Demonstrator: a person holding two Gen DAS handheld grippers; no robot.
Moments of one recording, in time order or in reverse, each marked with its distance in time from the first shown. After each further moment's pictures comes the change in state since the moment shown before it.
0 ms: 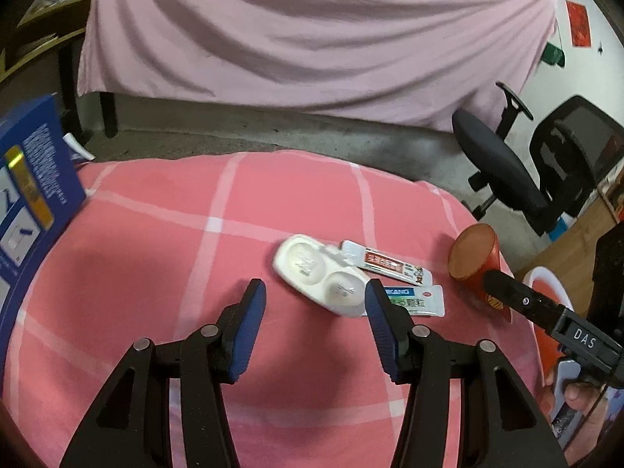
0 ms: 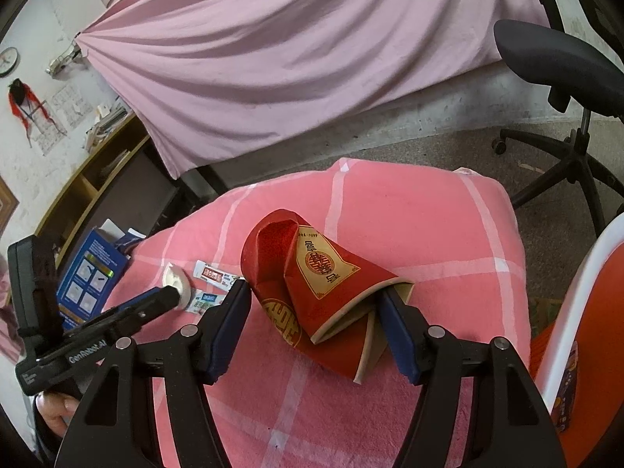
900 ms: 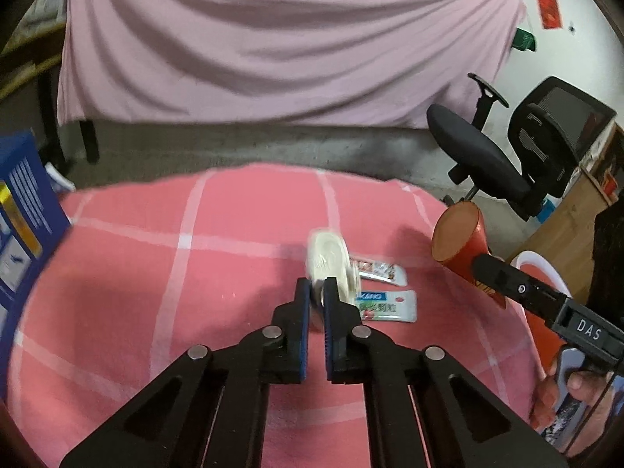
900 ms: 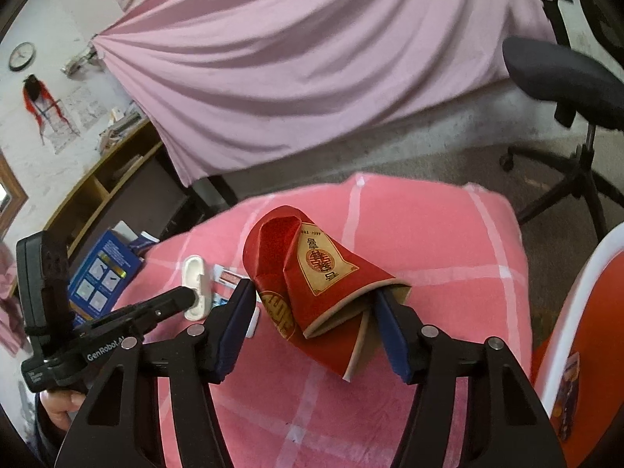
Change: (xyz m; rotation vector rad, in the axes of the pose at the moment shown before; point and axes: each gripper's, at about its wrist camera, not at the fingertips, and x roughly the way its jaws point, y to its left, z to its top) left arm -0.016 -0.022 -0.002 0.123 -0.053 -0.035; right arm -0.020 0.013 -0.005 -0.061 -0.093 0.026
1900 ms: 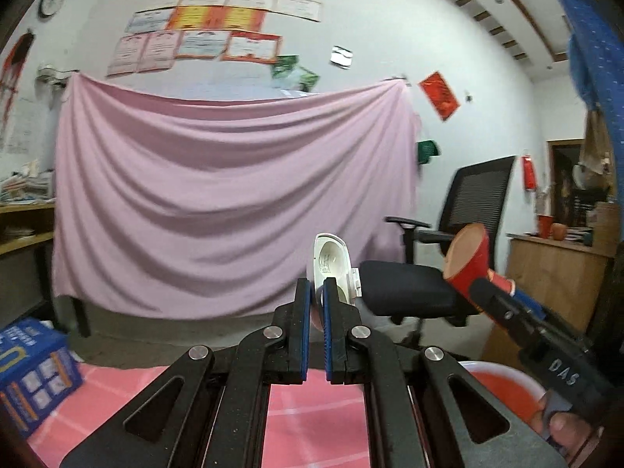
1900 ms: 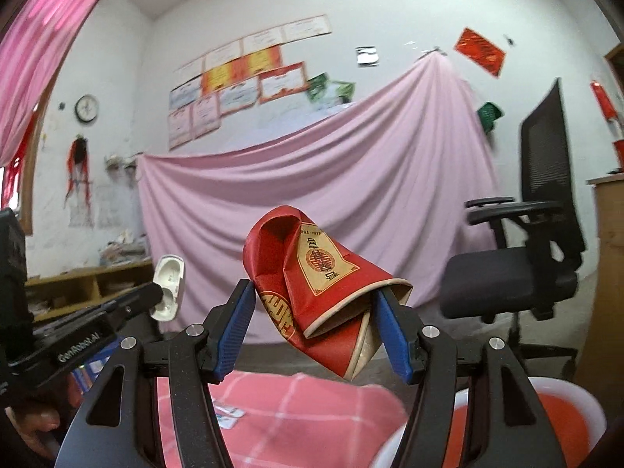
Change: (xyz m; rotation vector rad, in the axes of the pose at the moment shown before) left arm -0.126 -0.159 -0.047 0.240 -0.675 -0.085; right arm -0.193 -0.010 -0.022 -0.166 -0.766 -0.161
